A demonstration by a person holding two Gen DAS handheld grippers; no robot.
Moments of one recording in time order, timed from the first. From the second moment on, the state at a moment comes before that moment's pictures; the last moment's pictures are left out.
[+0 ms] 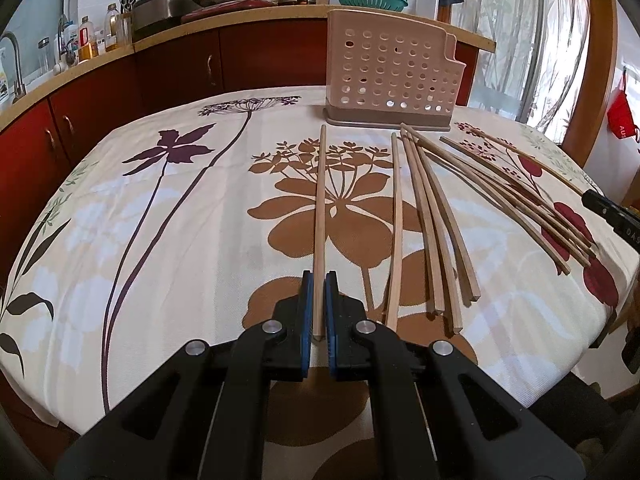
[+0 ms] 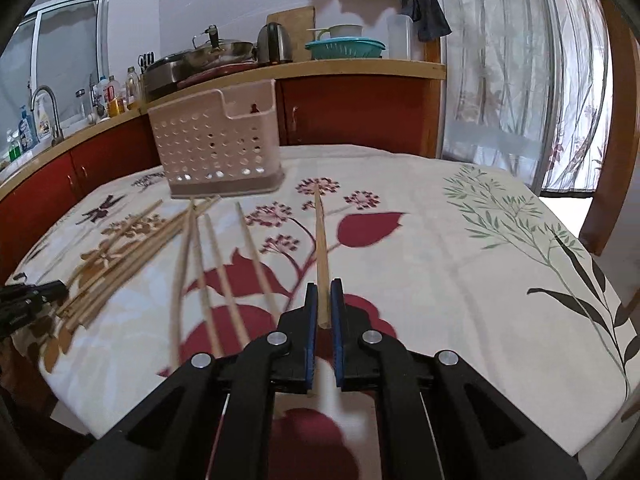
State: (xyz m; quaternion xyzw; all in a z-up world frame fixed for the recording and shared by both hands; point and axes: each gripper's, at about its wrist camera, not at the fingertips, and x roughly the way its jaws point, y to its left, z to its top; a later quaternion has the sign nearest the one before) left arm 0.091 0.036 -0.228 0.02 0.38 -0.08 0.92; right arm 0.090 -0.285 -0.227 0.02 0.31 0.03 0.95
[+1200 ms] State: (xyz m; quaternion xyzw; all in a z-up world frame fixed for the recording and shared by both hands) left arm 0.076 0.041 -0.192 0.01 0.33 -0.06 0.94; right arm 0.064 -0.292 -0.184 0.03 0.24 0.03 0.97
